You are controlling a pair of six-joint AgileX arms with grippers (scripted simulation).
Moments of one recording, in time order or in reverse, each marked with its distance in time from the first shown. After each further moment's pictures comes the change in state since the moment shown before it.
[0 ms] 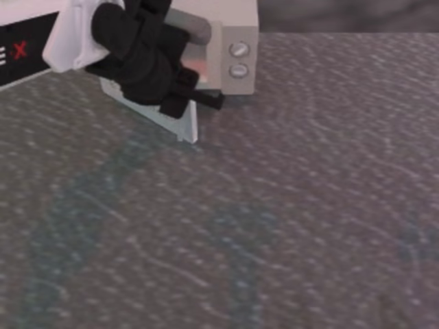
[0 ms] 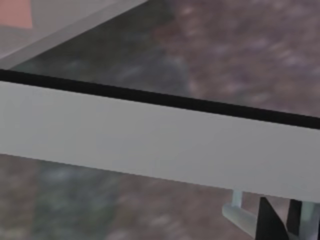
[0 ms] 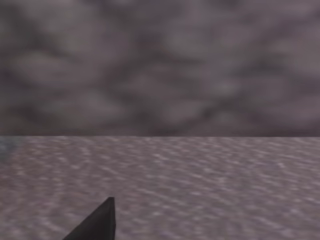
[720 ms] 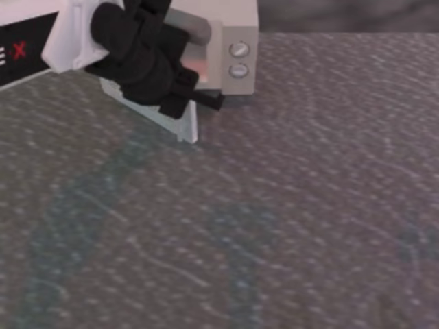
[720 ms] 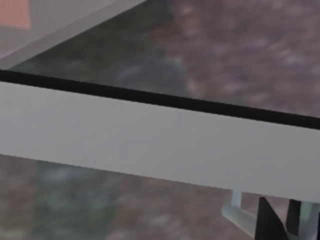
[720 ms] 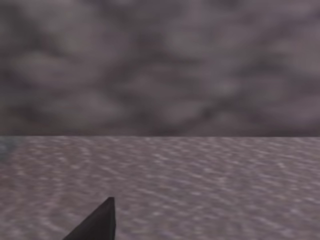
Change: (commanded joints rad) left arm -0.005 0.000 -0.003 0.000 0.008 0.000; right arm 0.000 0.000 0.000 0.000 0.000 0.000
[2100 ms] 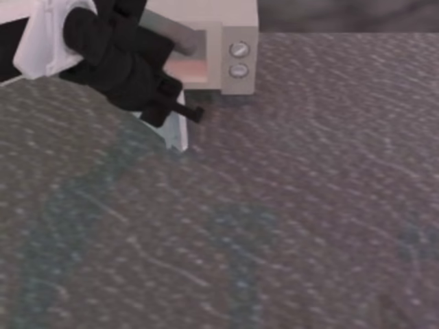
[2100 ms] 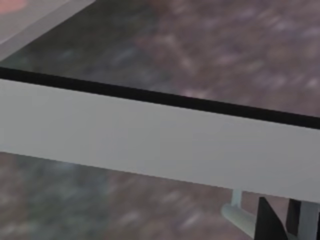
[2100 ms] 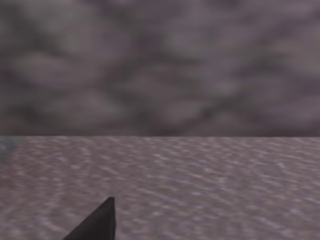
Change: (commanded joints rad) left arm 0.053 -0.062 -0.075 0.007 0.074 0.143; right arm 0.000 0.000 0.000 0.000 0.000 0.000
